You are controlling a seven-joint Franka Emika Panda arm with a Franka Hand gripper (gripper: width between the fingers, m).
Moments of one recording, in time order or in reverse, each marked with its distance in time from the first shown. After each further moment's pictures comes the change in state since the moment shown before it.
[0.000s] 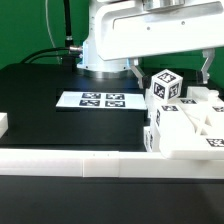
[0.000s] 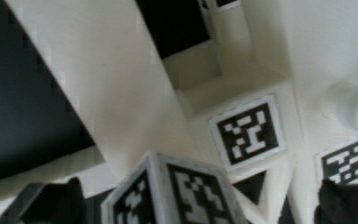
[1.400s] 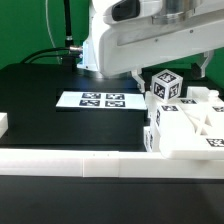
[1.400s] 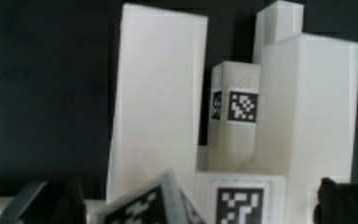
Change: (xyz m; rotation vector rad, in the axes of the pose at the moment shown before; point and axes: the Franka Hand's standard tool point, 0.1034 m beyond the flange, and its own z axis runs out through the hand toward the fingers) arm -0.009 0.000 0.000 0.043 -0.459 -0.267
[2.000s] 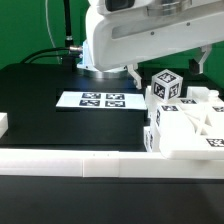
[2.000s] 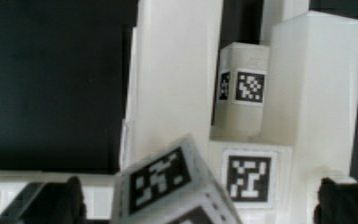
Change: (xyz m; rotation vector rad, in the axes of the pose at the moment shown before) arm 0.005 0.009 -0.013 -0.007 0.039 -0.028
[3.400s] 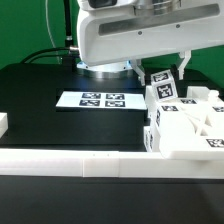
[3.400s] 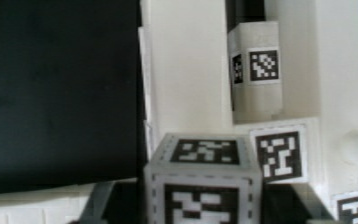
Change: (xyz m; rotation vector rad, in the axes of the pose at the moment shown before) arm 0.001 0.006 0.000 0.003 0.007 0.248
